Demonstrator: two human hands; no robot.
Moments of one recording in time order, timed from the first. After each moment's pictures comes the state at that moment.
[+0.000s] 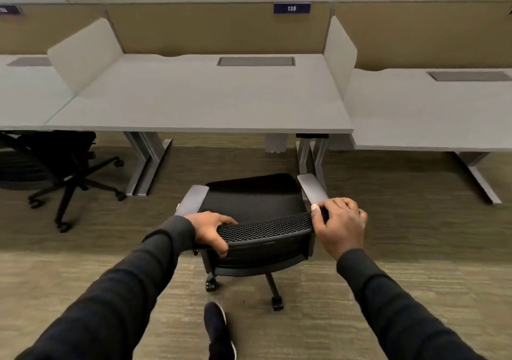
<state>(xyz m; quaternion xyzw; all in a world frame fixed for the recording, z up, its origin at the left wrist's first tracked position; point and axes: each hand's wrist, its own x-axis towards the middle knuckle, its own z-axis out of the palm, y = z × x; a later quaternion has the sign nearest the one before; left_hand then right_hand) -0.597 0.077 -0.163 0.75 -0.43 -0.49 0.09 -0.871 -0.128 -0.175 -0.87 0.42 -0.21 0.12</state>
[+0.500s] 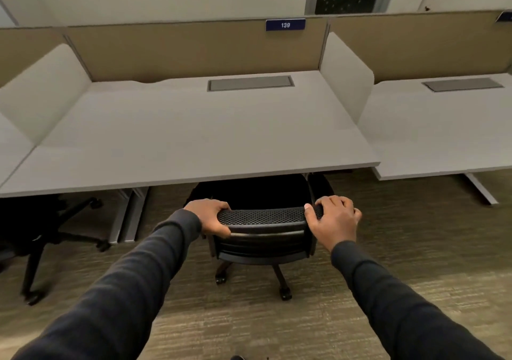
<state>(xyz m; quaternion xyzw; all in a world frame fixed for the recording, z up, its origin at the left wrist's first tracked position) -0.332 -0.044 -0.148 0.79 -0.53 -0.31 0.00 -0.626 -0.204 -0.171 -0.84 0.51 -0.17 0.10</state>
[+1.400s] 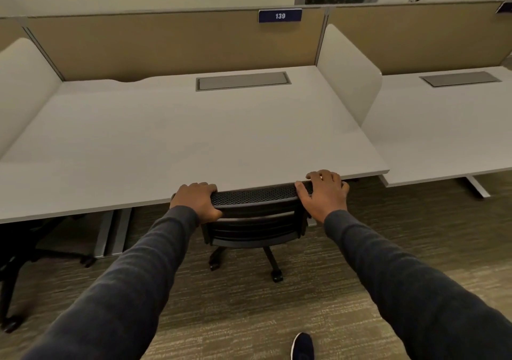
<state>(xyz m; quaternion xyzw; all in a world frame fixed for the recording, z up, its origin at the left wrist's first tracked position) -0.249 -0.117 -0.153 0.84 -0.52 -0.14 -0.01 -0.519 -0.305 -0.171 -0.86 0.49 -0.10 0.08</state>
